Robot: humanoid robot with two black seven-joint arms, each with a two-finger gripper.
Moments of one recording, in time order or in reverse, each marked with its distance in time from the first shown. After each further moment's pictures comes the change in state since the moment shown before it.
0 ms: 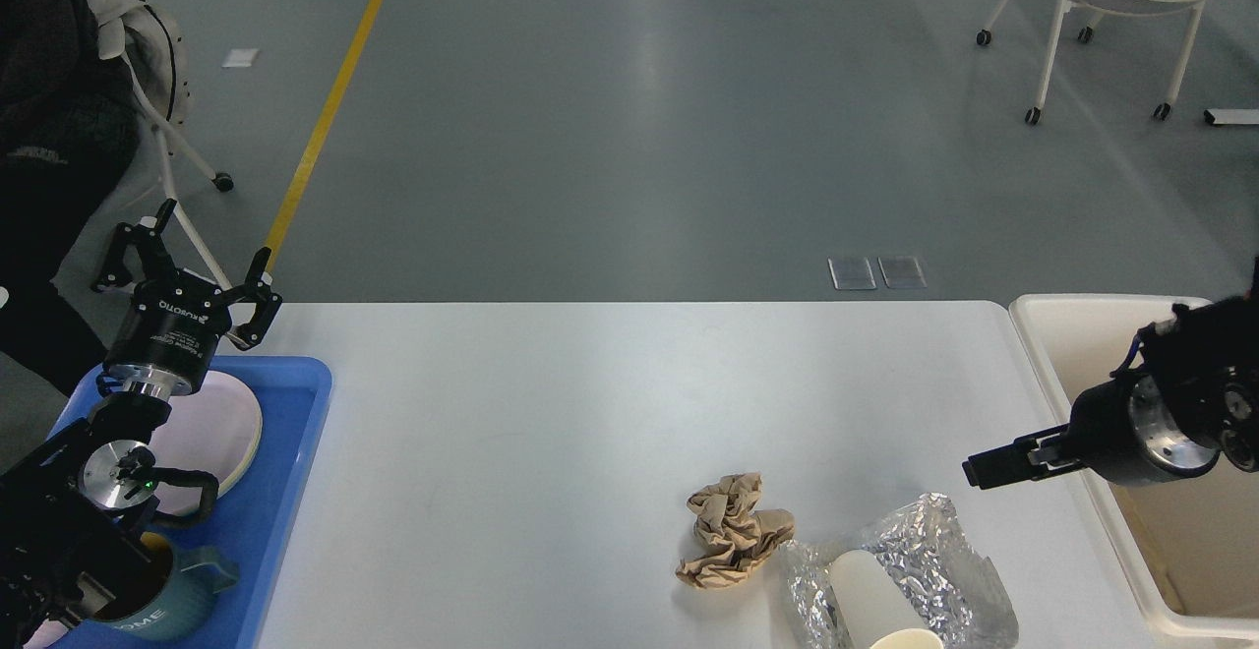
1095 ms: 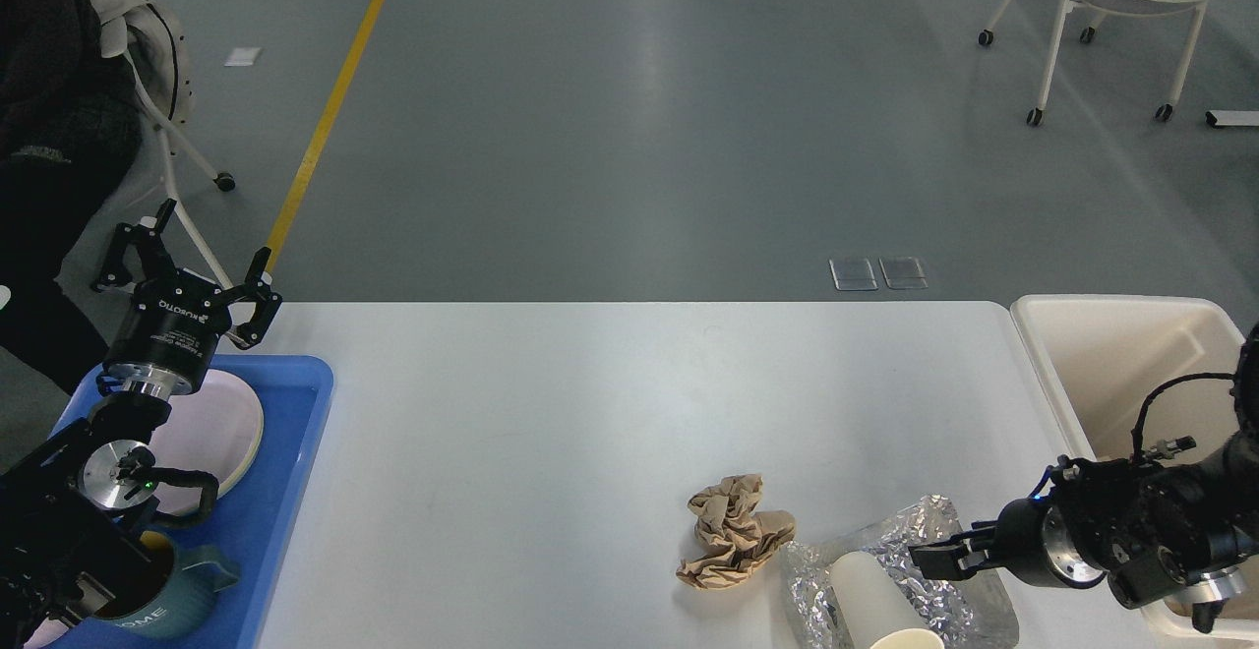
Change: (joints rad) left arm 0.000 0.000 0.000 0.000 0.000 0.000 0.000; right arm -0.526 0.072 0.156 -0.384 0.031 -0.223 0.037
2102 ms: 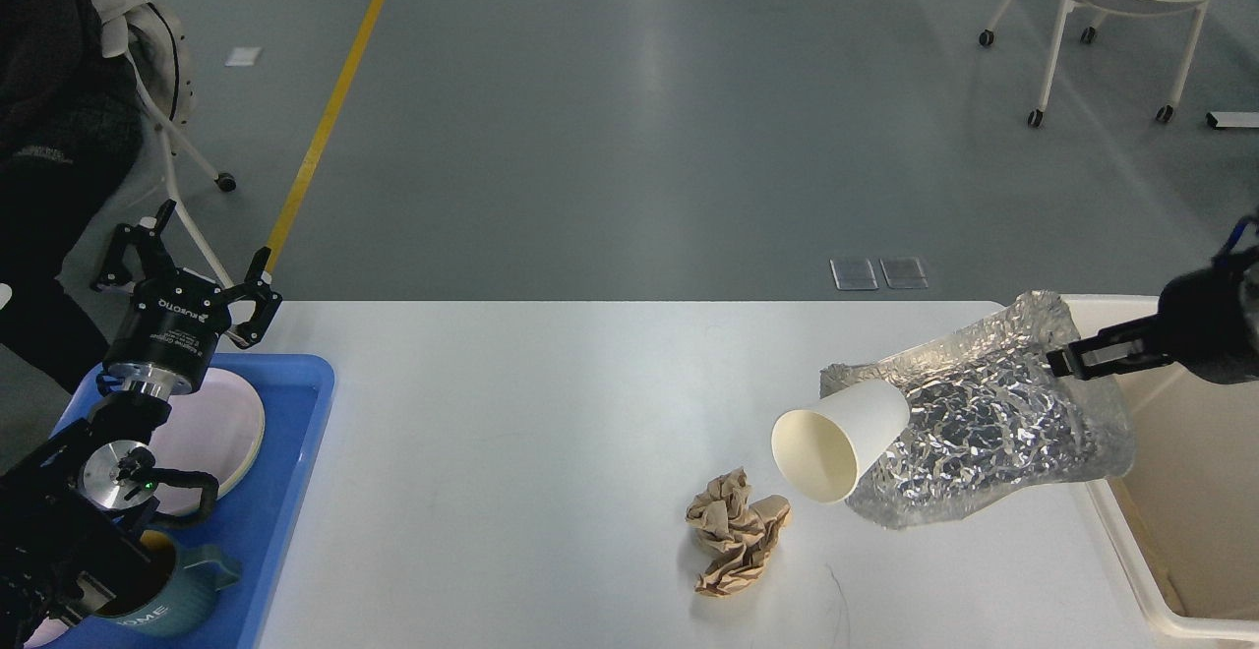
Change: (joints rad) left arm 0.000 0.000 0.000 0.000 0.000 -0.001 0.000; right arm 0.993 -0.084 -0.378 0.451 -0.046 0.364 0.204
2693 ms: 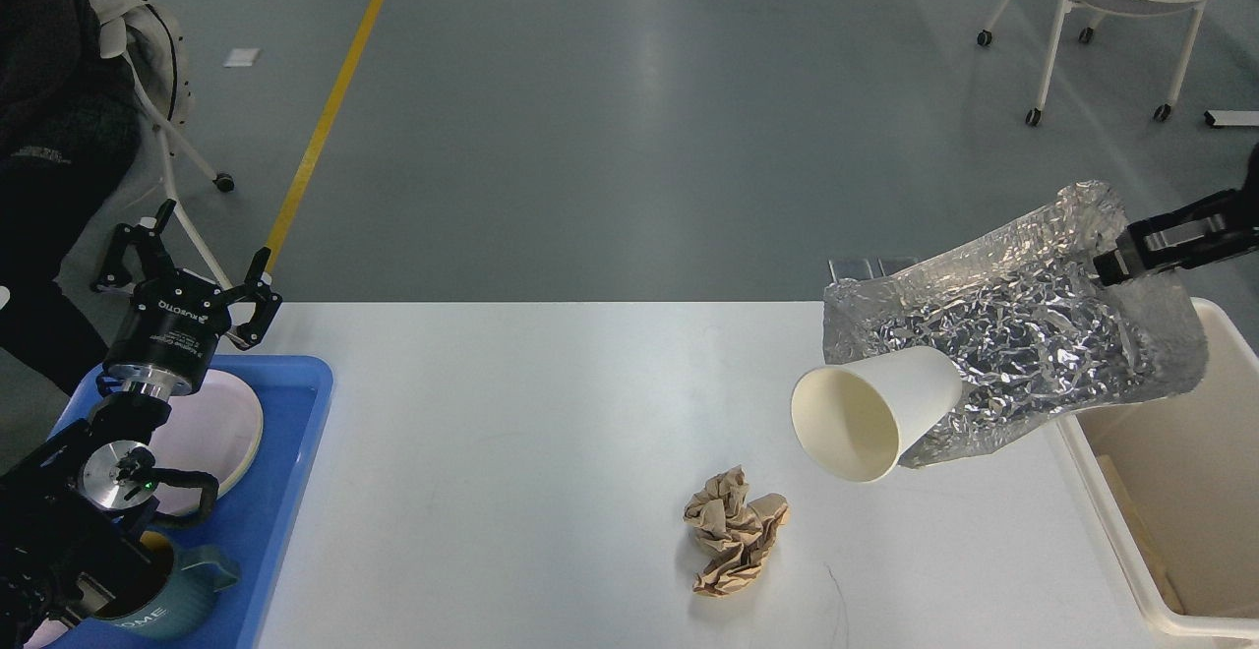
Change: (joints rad) left arm 0.001 0.000 -0.002 0.000 0.000 0.000 0.000; right arm 0.334 0.096 -0.114 -0.021 -0.019 0.286 0.138
